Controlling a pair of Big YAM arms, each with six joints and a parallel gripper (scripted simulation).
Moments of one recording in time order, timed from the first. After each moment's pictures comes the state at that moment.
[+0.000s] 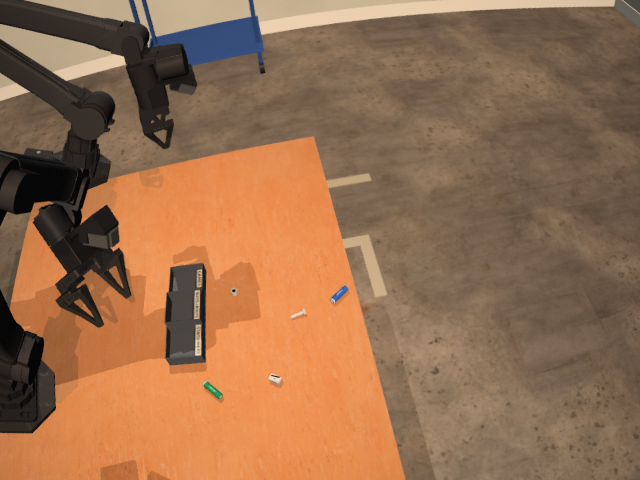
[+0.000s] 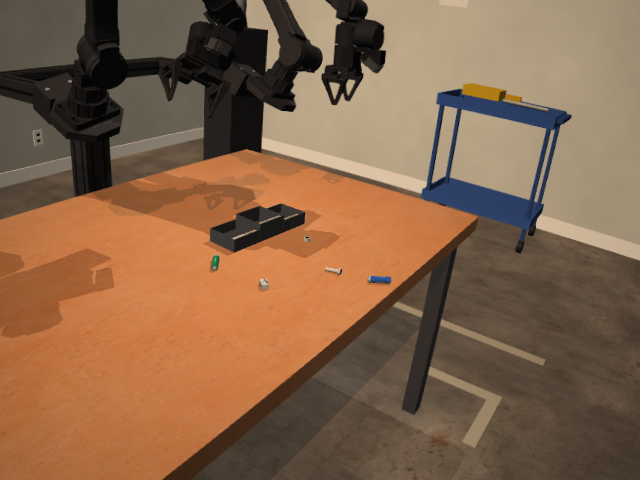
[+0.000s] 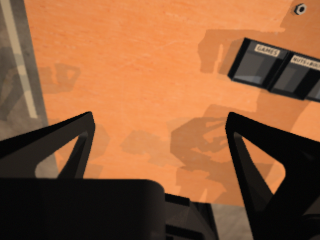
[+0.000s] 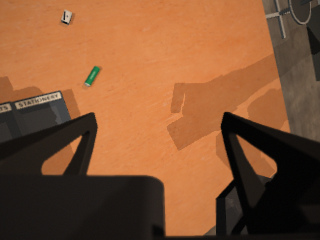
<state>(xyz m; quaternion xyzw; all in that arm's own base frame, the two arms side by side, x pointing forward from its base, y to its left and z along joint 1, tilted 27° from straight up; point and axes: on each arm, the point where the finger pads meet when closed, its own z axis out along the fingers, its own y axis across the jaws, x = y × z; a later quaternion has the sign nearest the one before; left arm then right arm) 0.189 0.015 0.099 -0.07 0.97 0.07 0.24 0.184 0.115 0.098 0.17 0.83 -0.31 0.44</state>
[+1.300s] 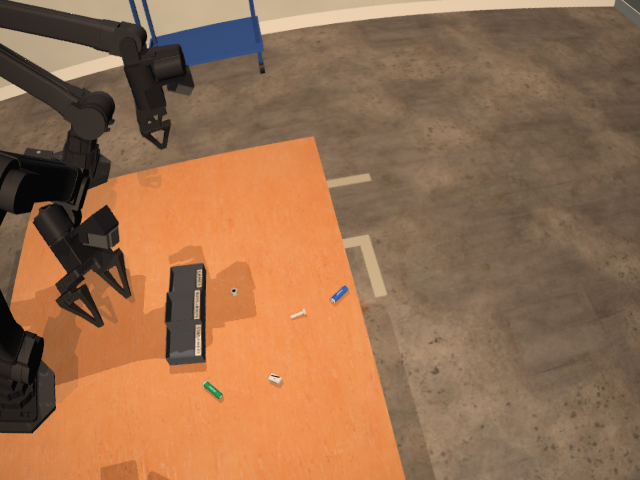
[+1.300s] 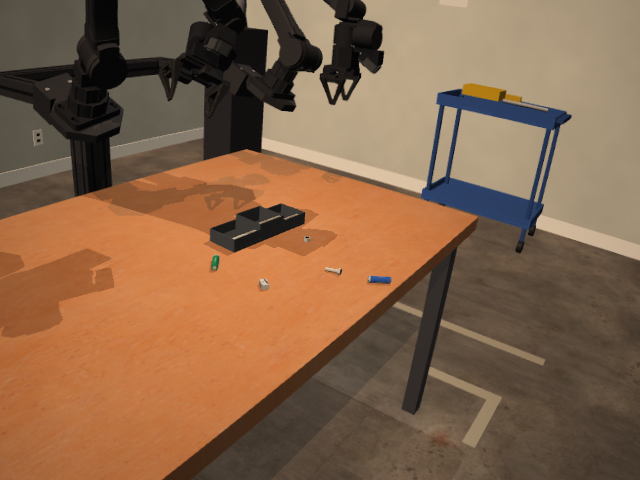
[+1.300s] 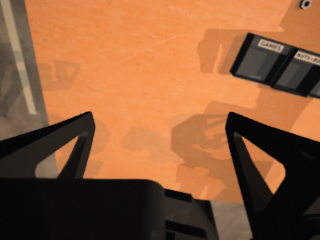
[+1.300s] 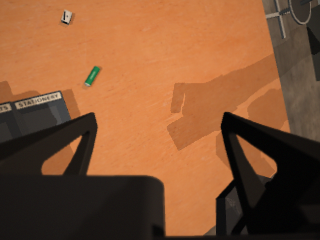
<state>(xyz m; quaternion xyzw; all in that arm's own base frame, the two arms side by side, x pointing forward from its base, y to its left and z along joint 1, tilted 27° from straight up) 0.182 0.018 0.095 -0.07 0.97 0.07 0.23 0.184 0.115 0.098 0.17 0.83 -0.31 0.44</state>
